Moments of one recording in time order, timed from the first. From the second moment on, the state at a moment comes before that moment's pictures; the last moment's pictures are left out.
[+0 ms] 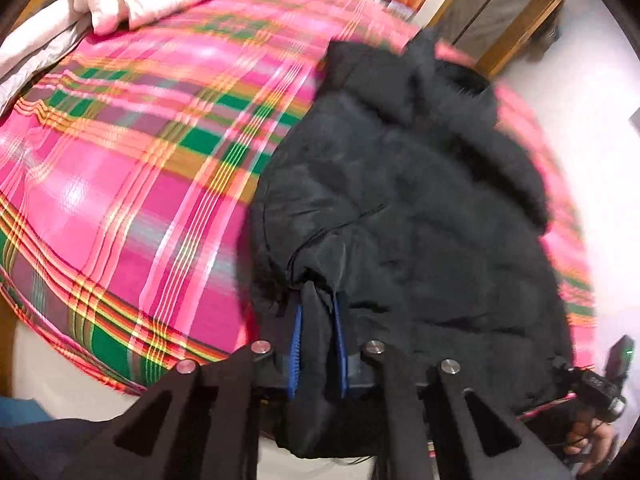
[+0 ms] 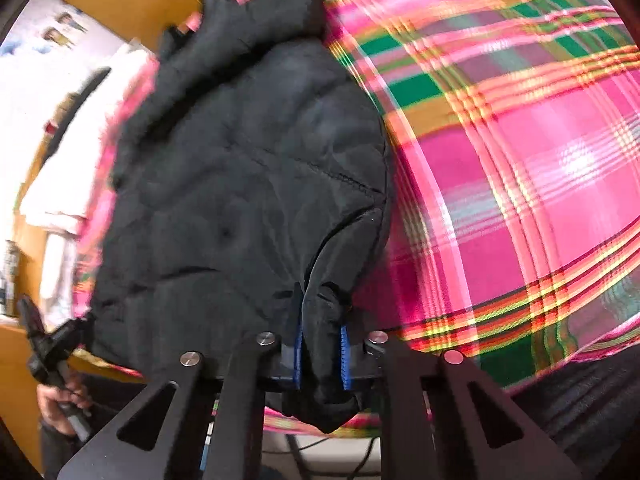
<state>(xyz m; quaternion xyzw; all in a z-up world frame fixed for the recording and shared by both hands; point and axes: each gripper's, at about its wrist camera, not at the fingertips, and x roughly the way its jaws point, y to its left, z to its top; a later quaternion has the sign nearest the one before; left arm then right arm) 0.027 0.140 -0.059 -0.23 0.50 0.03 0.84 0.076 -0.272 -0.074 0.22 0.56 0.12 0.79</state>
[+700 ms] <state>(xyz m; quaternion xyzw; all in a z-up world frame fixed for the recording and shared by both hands) -0.012 0.161 0.041 -0.30 0.37 -0.04 0.88 0.052 -0.312 0.025 0.29 0.46 0.18 0.82</state>
